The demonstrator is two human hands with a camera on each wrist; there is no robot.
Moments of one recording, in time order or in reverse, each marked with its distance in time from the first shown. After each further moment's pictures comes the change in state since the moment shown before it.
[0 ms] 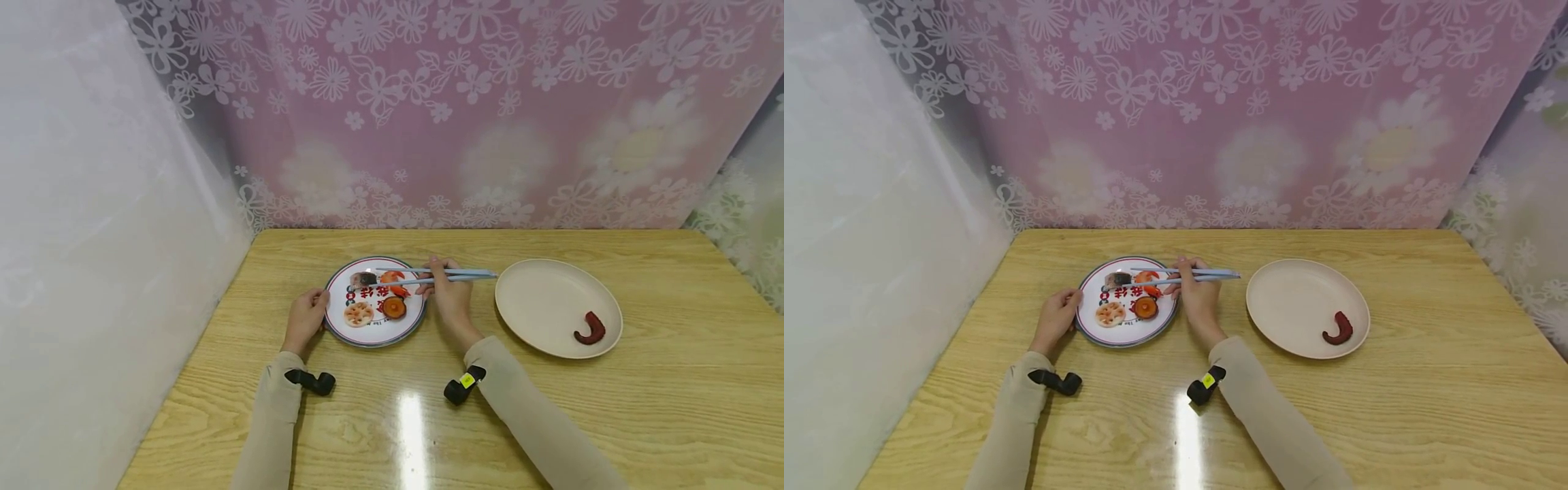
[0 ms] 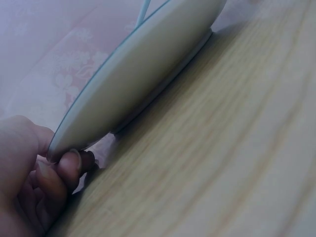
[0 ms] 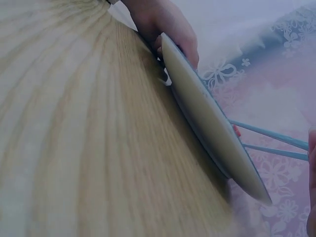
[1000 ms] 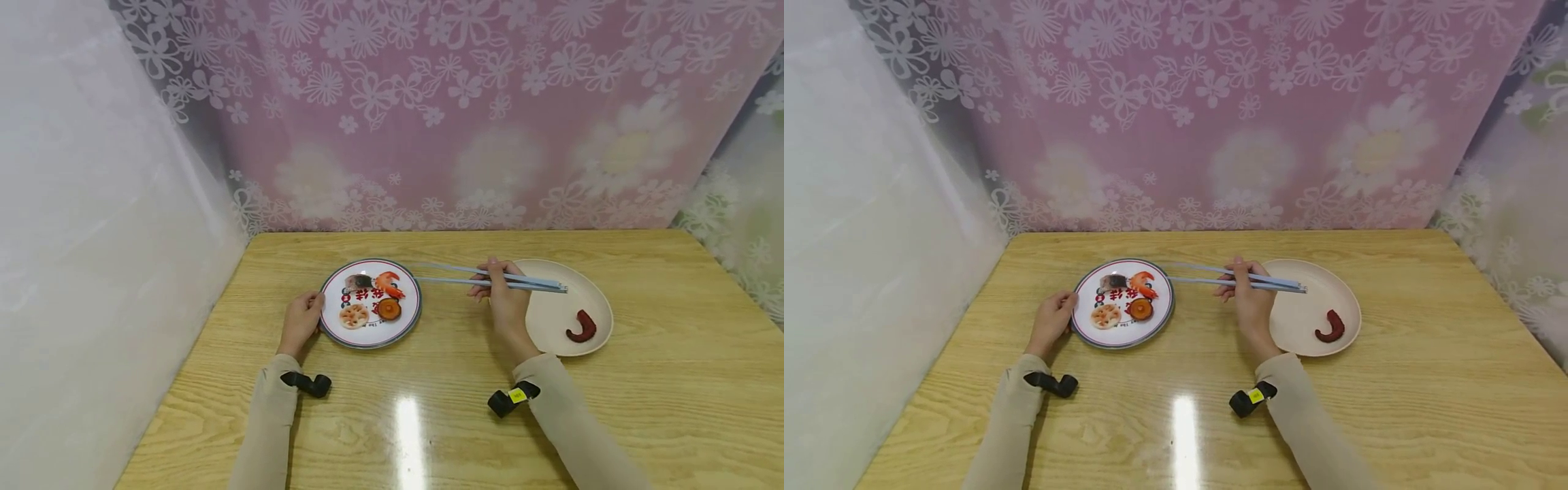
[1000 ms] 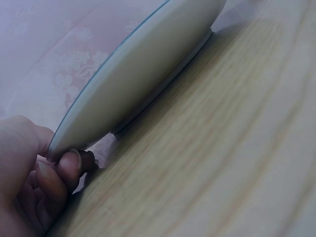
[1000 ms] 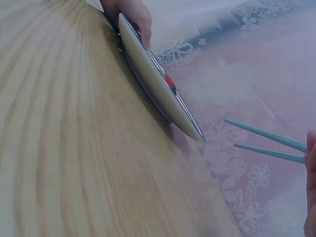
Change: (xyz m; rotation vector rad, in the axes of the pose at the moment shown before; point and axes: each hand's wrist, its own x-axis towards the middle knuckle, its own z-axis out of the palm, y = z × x) left_hand -0.001 0.002 0.000 0.008 -0.007 -0.020; right_hand -0.010 -0.050 -0.077 0.013 0.059 -0.191
